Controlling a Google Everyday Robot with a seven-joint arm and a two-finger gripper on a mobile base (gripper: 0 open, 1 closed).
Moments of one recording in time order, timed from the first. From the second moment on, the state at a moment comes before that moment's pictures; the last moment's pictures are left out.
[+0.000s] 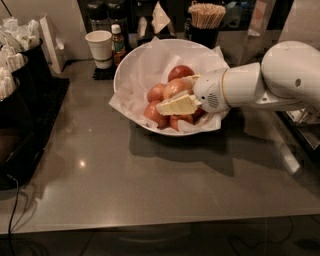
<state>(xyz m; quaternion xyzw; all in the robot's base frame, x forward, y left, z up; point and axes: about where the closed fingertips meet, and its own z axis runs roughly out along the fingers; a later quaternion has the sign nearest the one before) 0.570 -0.038 0.884 -0.44 0.73 0.27 0.44</state>
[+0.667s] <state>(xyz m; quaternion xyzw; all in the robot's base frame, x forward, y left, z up) 0.570 -0.038 0.884 -0.44 0.73 0.27 0.44</state>
